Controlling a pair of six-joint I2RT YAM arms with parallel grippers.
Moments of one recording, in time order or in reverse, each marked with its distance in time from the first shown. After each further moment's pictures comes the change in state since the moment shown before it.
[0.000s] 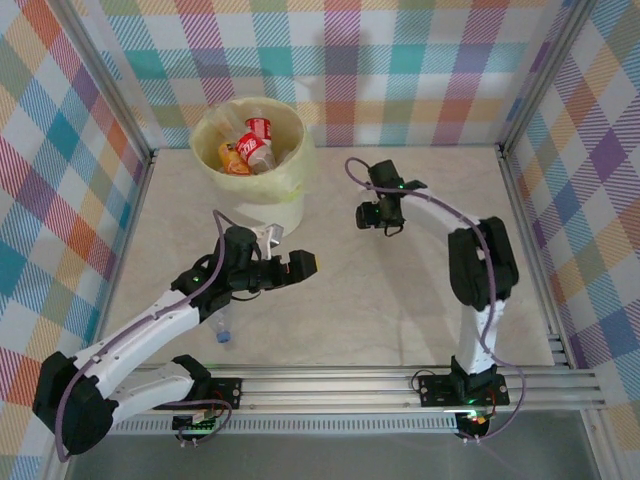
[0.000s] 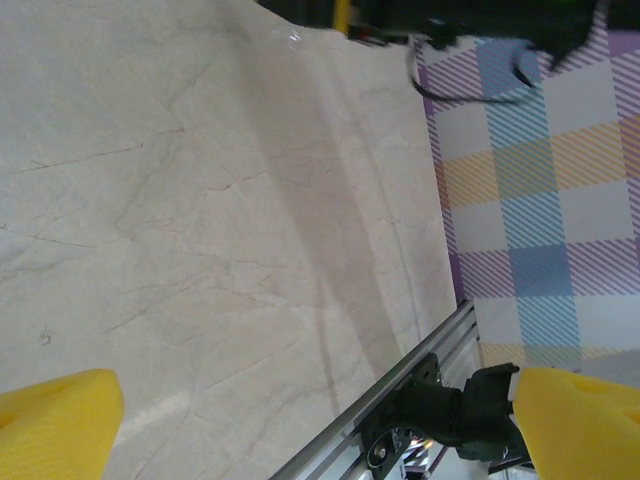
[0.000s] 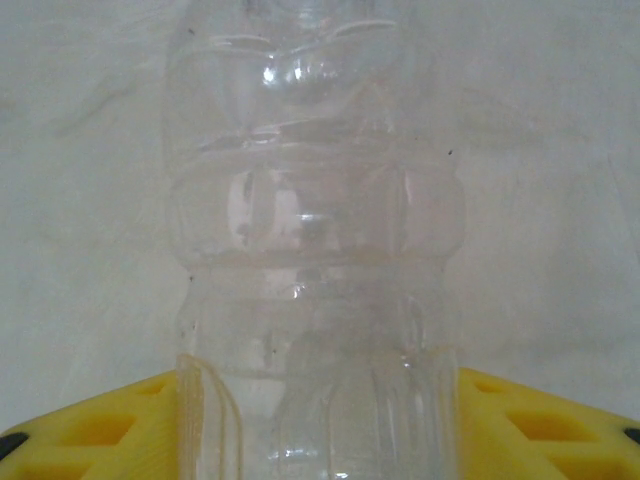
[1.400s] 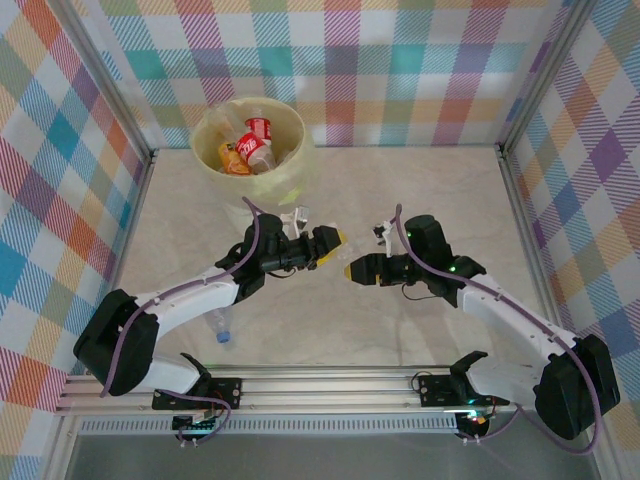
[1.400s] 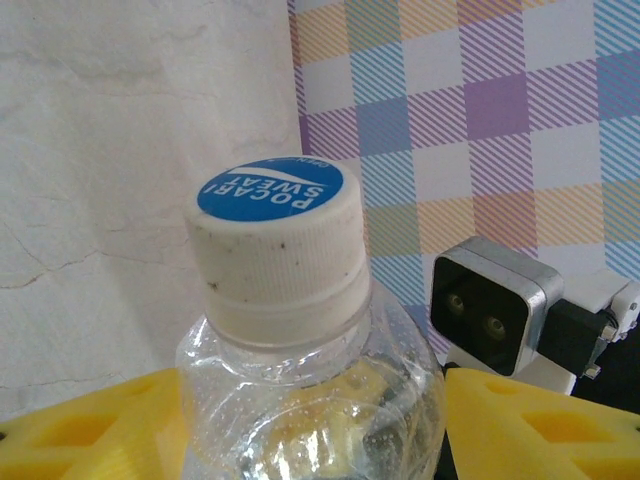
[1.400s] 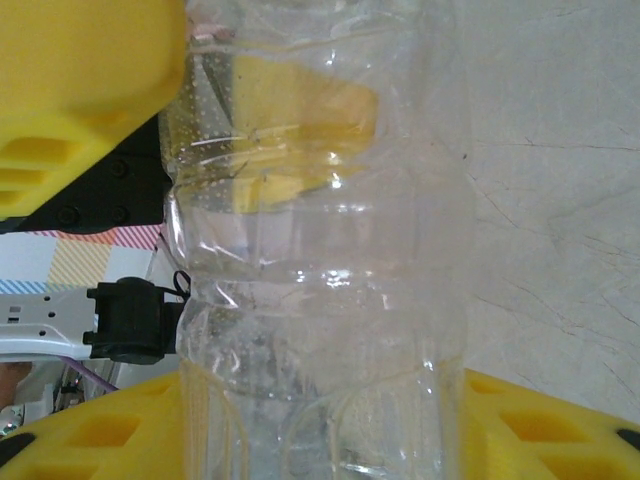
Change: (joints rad) left arm -0.043 0.348 0.036 0.593 0.072 -0.321; right arm 0.132 -0.784 -0.671 0.295 -0.678 0.302
